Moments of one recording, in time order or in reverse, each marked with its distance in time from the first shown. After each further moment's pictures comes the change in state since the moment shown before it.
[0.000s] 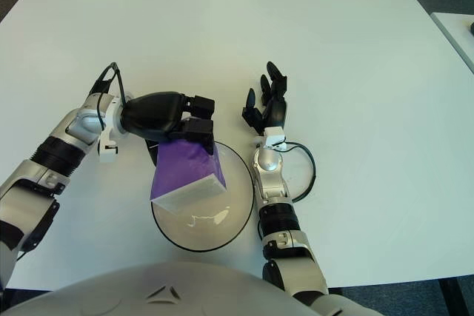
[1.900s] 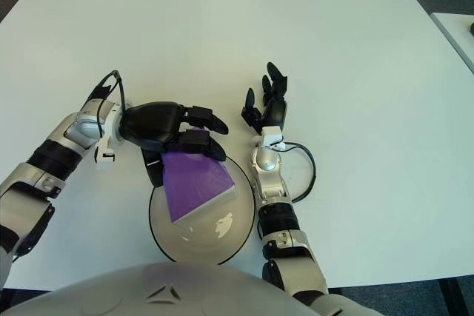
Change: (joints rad) left arm 0.019 0.028 -0.025 0.010 0.016 -0.039 -0.032; right arm -0.002 0.001 0.008 0.000 -0.034 0.020 -0.044
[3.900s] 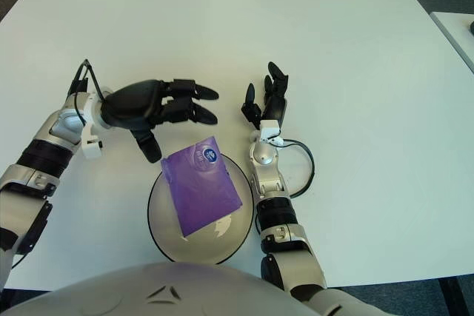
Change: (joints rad) left arm 0.031 -0.043 0.196 0.032 -0.111 0.056 0.183; right arm -0.046 0.006 0.000 0.020 0.000 0.078 -0.073
